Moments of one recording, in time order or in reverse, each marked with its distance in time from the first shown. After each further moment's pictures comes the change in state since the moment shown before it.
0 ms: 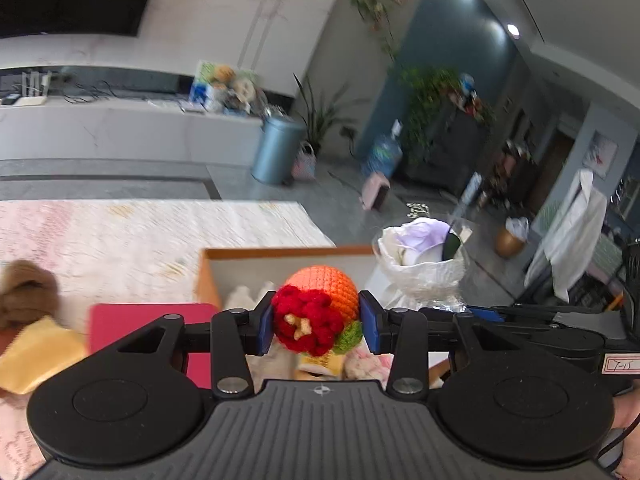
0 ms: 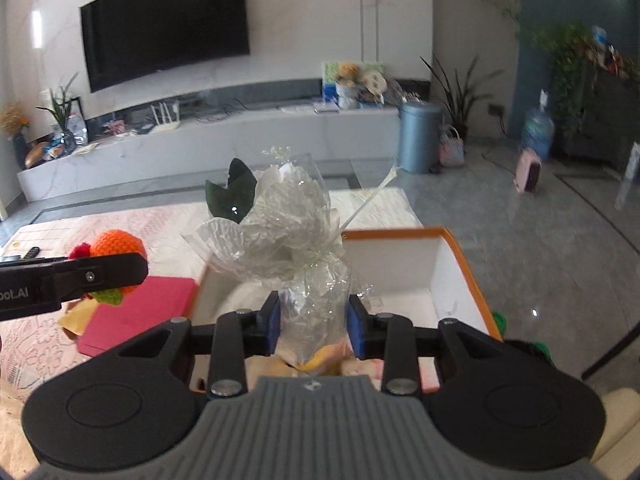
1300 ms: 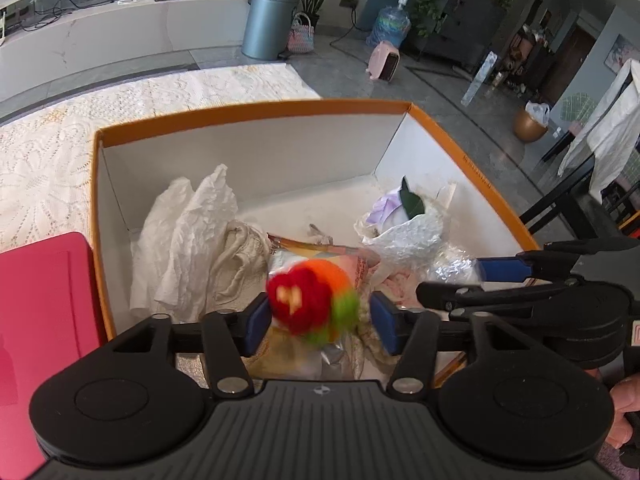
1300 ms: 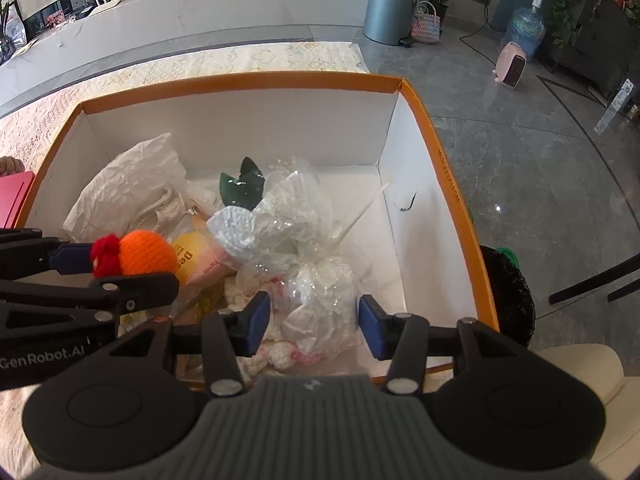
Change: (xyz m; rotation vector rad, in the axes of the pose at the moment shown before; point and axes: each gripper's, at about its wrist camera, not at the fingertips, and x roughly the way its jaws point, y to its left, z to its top) left arm 0.125 -0.020 -0.027 0.041 0.366 0.031; right arm 0.115 -0.055 -0.016 -0.045 0.383 -0.124
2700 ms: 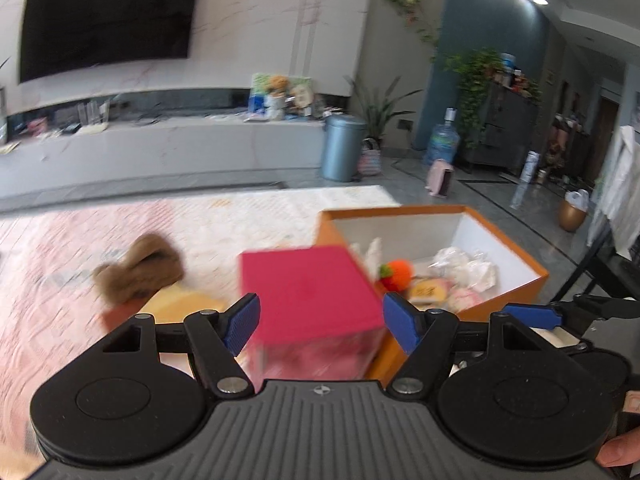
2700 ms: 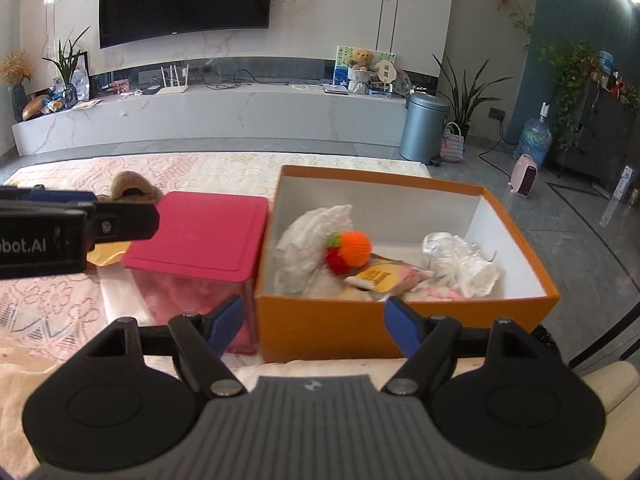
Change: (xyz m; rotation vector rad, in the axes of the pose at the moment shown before) left arm -0.176 0.064 -0.103 -0.018 -0.384 0.221; right arm -0.115 0.163 -0.103 -0.049 -0.387 0.062
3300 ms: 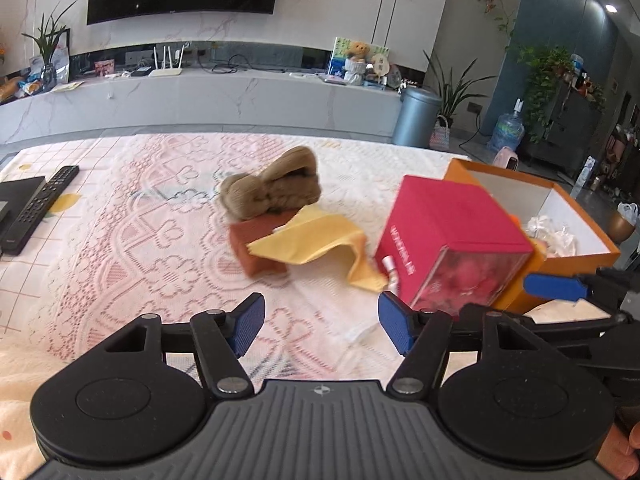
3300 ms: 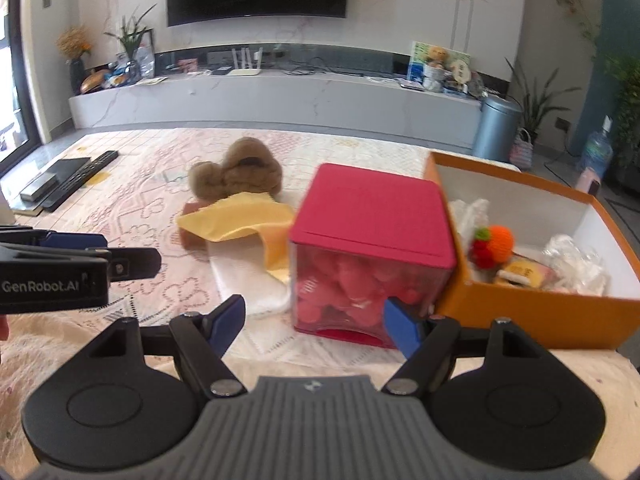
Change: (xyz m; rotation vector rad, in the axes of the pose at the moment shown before) left arm -0.026 0.106 -0.044 -0.121 0.095 0.127; right arm 0.022 0.114 -0.012 -0.139 0.016 0.158
